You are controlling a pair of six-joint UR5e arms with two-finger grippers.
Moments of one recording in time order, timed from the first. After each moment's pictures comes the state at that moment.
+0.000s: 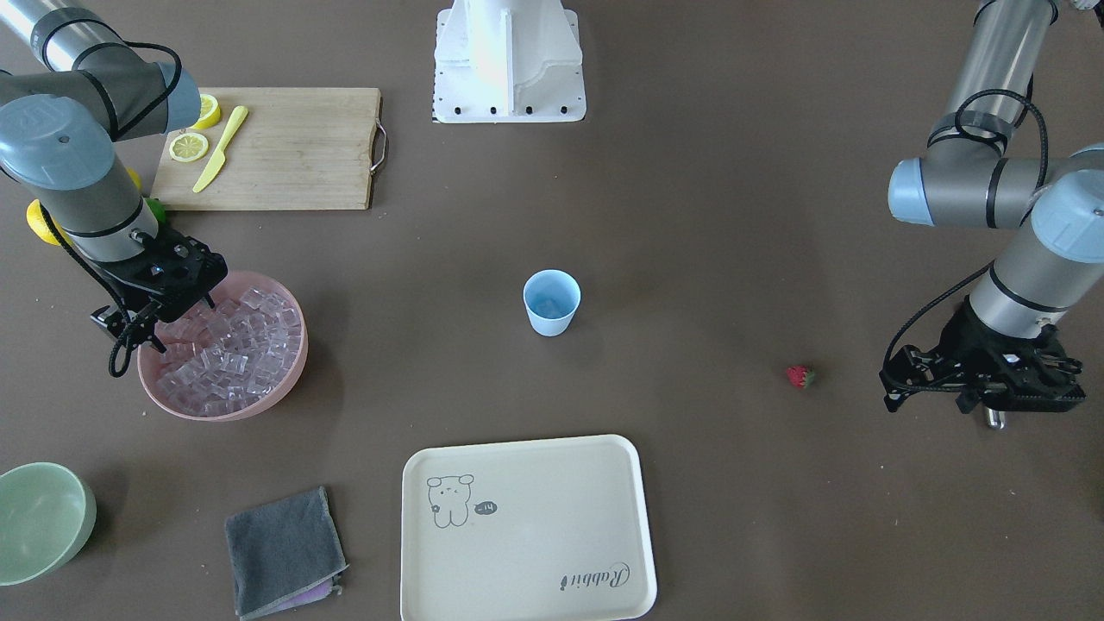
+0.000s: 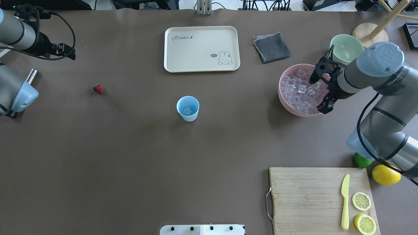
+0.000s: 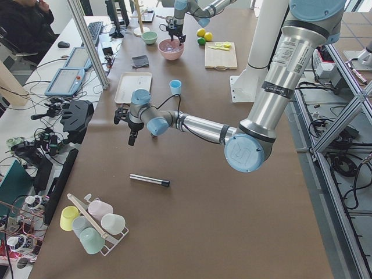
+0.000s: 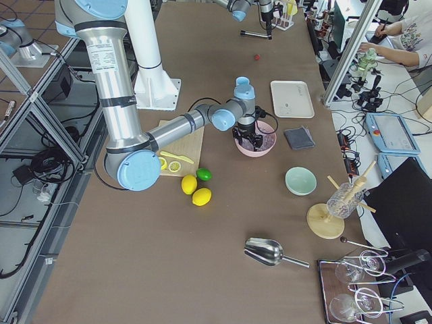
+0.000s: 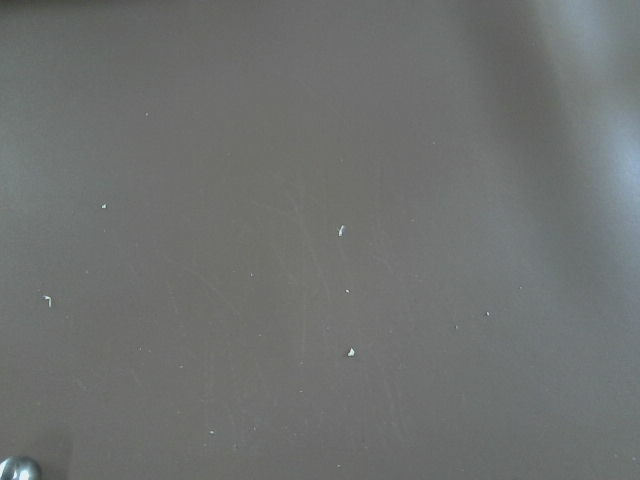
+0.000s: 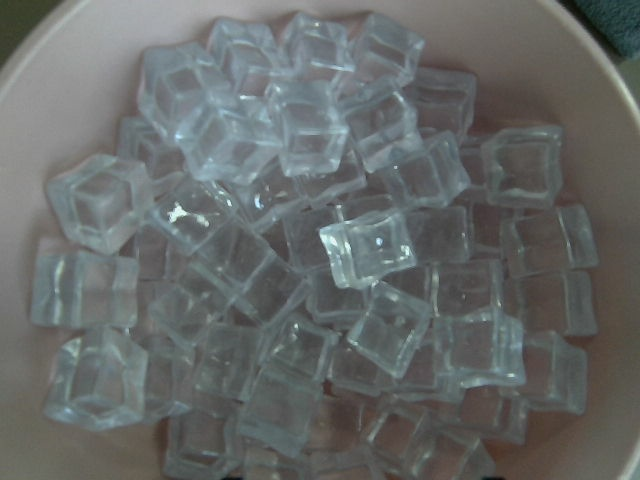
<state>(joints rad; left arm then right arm) -1.07 -1.94 -1.39 -2.12 -2.03 -0.75 0.84 -1.36 1.76 -1.37 1.93 -0.10</state>
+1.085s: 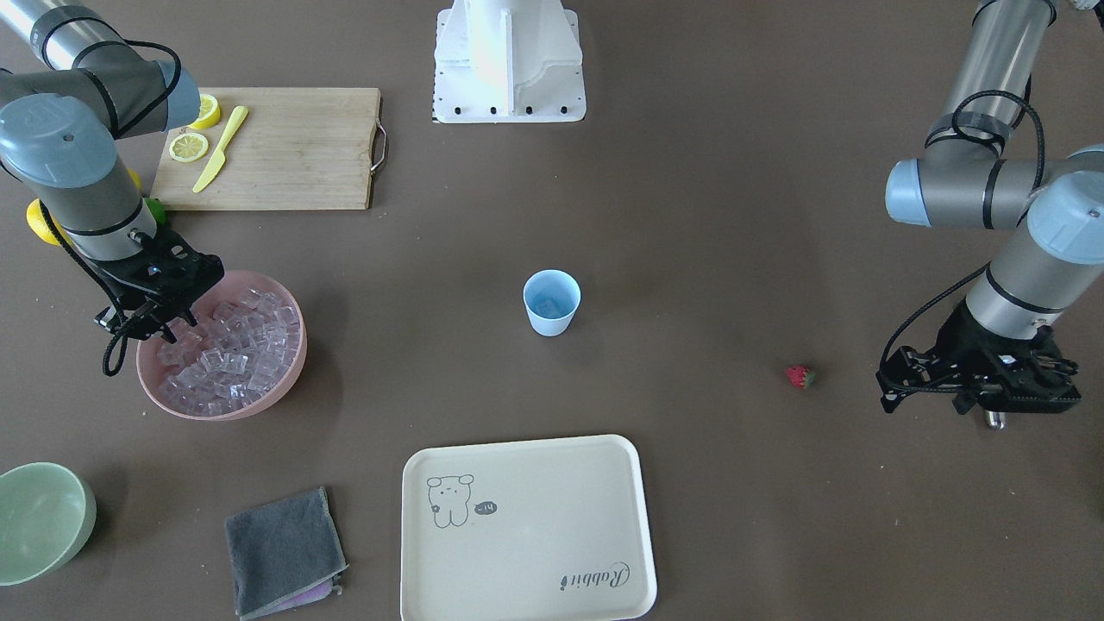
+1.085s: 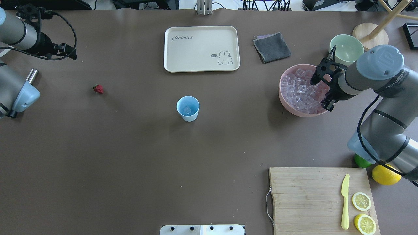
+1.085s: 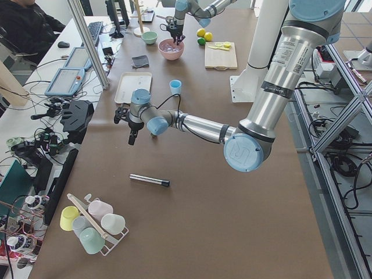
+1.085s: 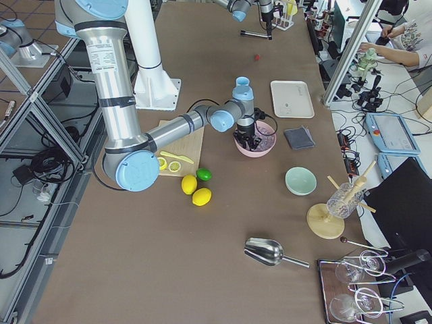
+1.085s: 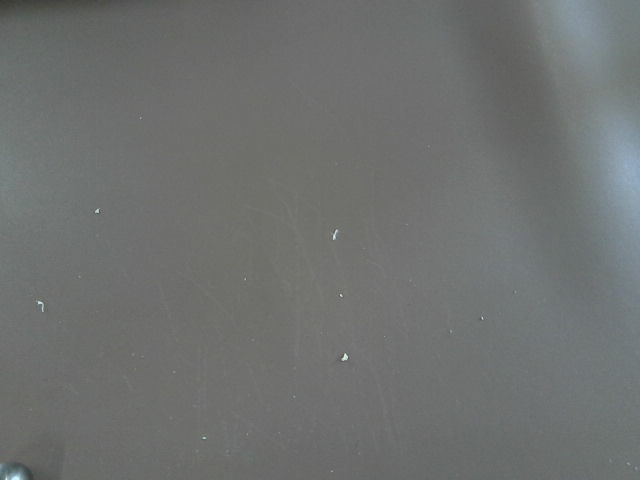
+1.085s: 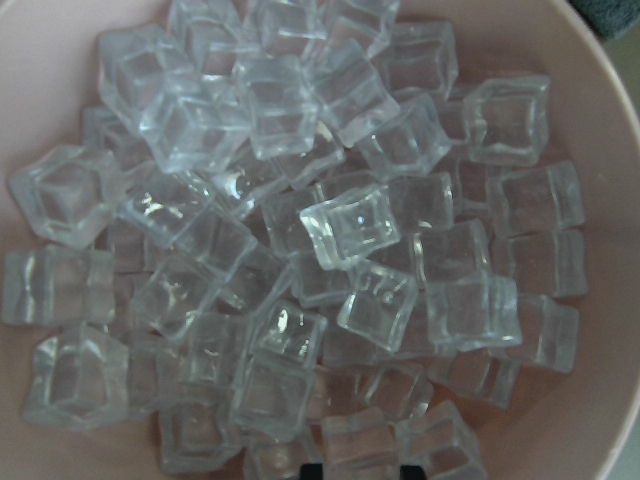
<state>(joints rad) -1.07 -1.95 -1.39 -2.12 -2.03 -0.75 0.84 -1.37 1.77 -1.37 1.90 -0.08</state>
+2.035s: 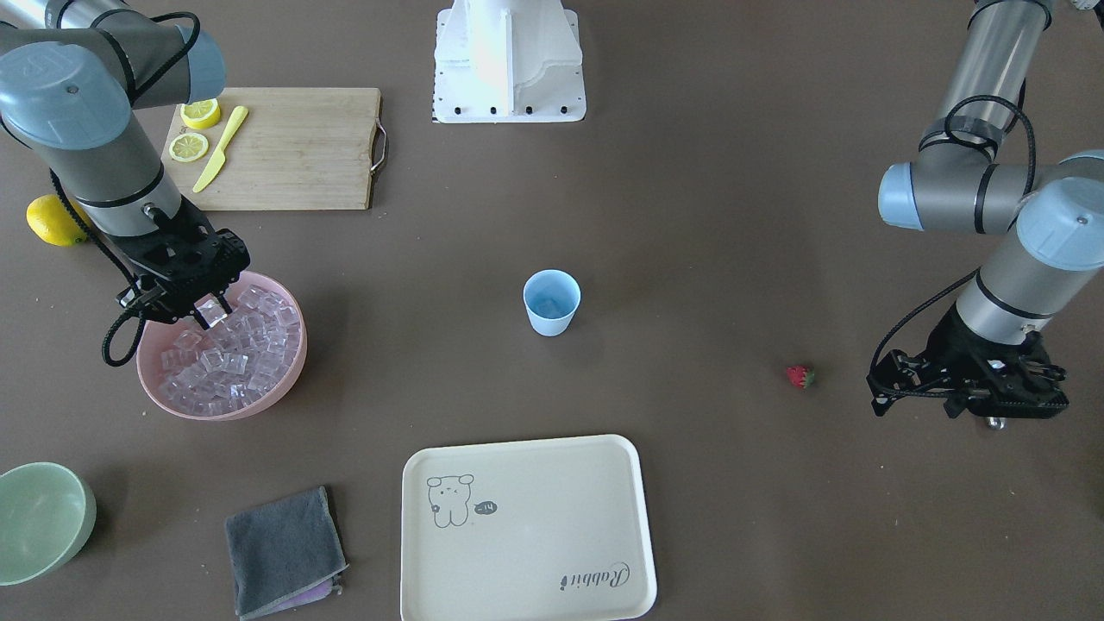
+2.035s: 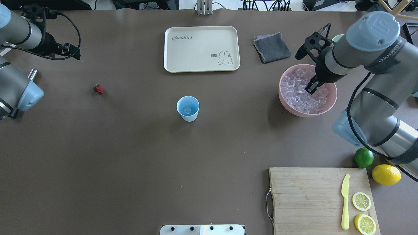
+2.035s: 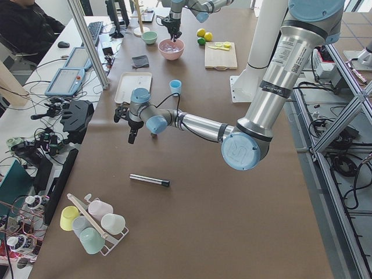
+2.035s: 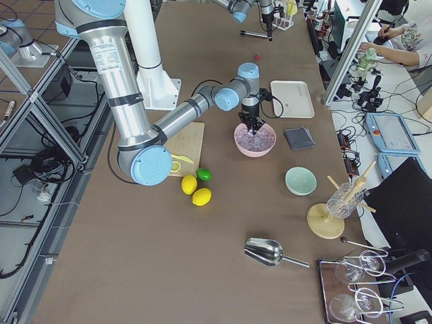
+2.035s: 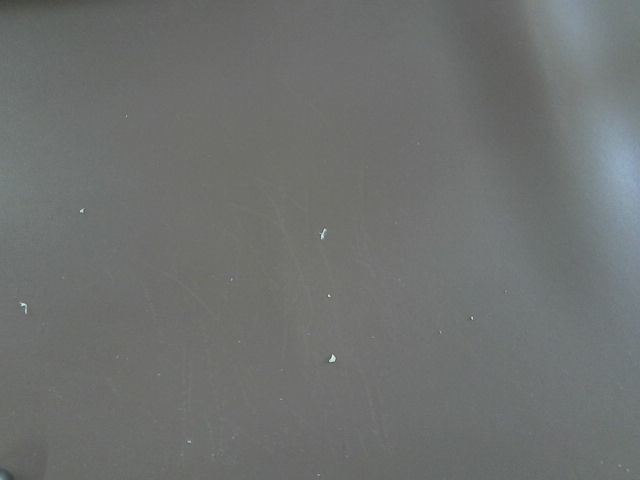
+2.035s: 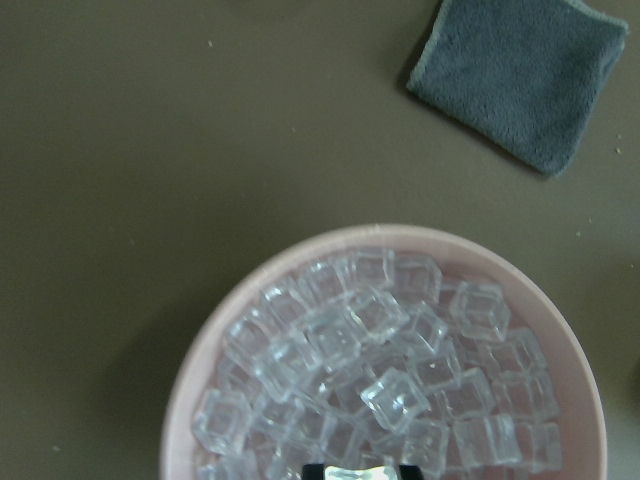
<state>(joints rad) -1.06 -1.97 -1.37 -2.12 -2.03 -0.75 0.86 -1.17 1.85 -1.60 1.99 0.15</state>
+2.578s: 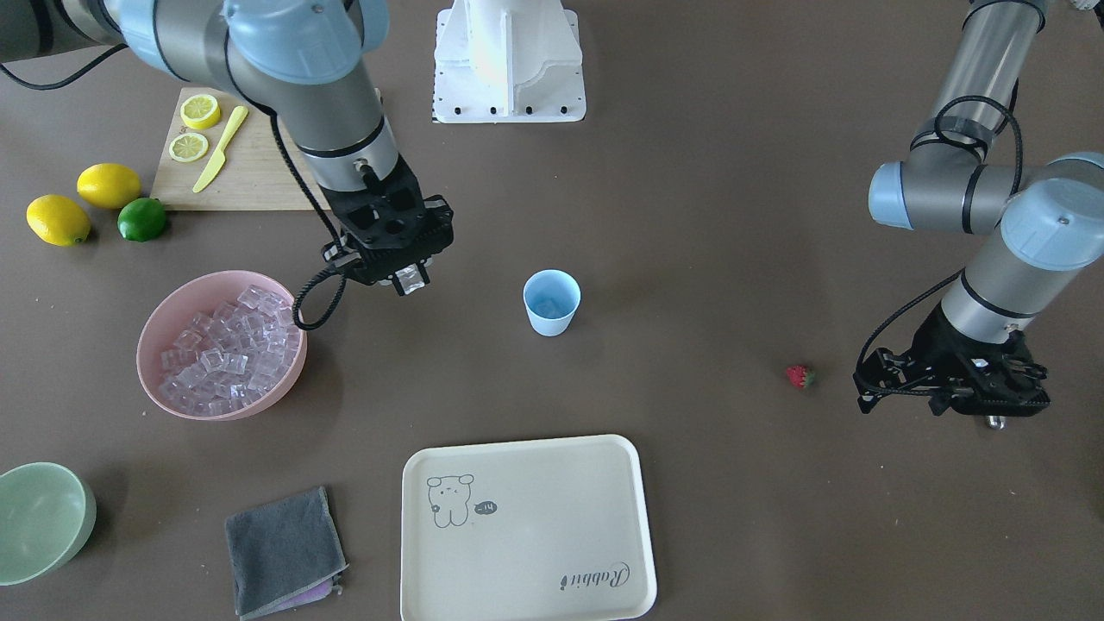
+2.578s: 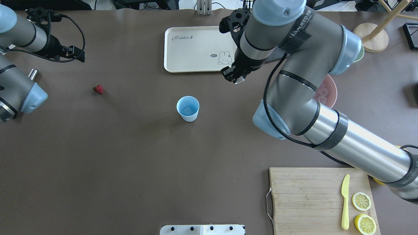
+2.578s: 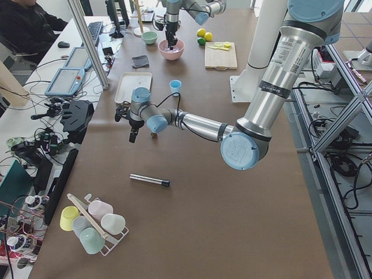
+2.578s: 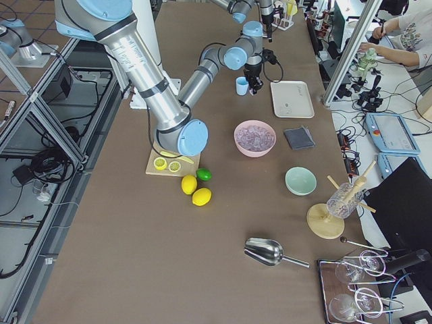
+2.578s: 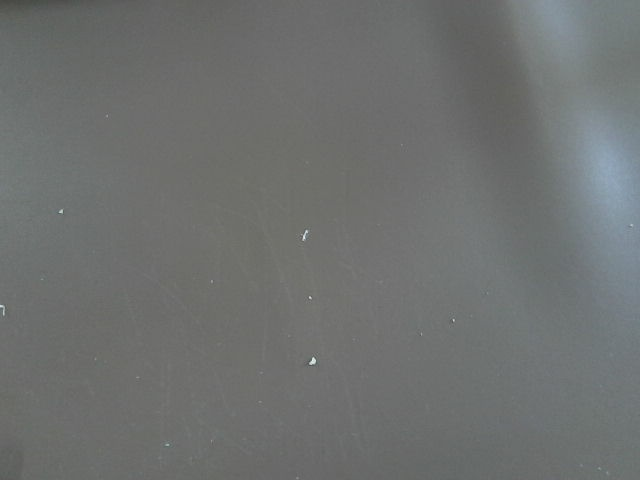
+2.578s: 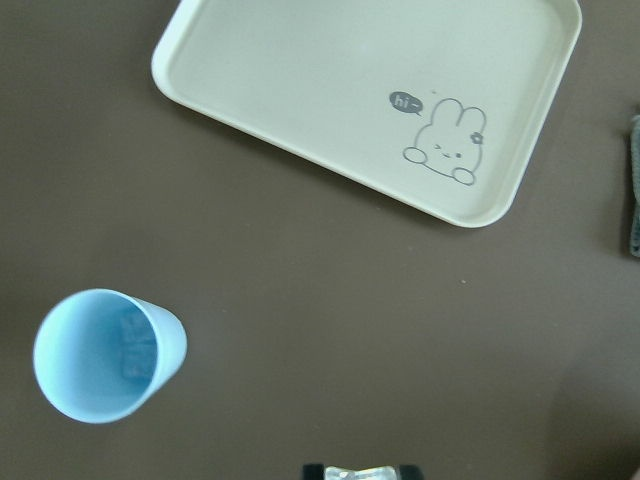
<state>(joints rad) -1.03 -1.97 -1.38 -2.13 -2.03 -0.78 0.71 -0.75 1.69 -1.71 1.96 0.64</state>
